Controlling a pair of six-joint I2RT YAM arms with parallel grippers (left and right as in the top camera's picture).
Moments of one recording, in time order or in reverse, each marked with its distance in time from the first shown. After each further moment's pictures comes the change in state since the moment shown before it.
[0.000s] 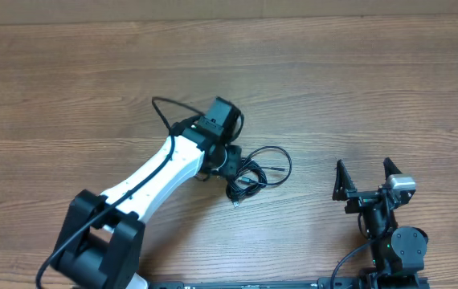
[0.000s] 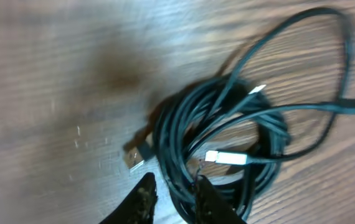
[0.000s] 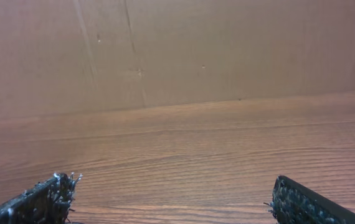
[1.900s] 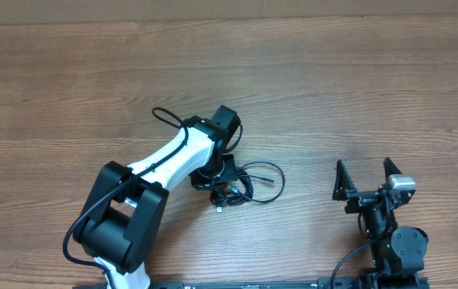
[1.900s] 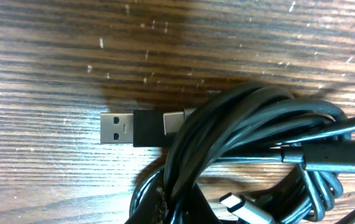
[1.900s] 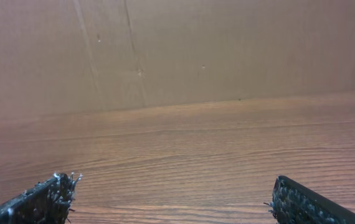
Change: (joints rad) left arm 0.010 0.166 0.031 -0.150 0.026 -0.264; right arm 0.000 0.000 0.000 0.000 0.000 0.000
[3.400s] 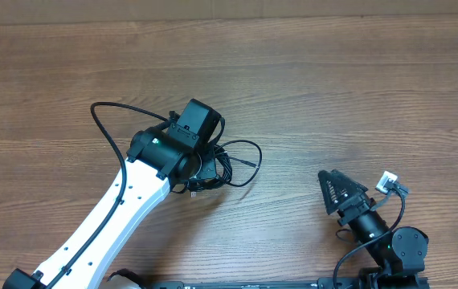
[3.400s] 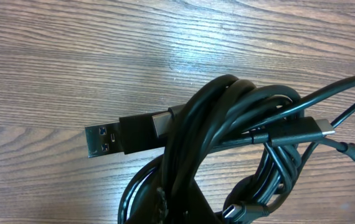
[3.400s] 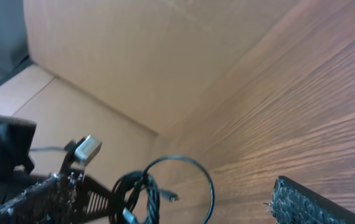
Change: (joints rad) left arm 0.000 -0.475 0.046 -0.200 -0.230 0.002; right arm 0.000 0.000 0.000 0.020 -0.468 0.880
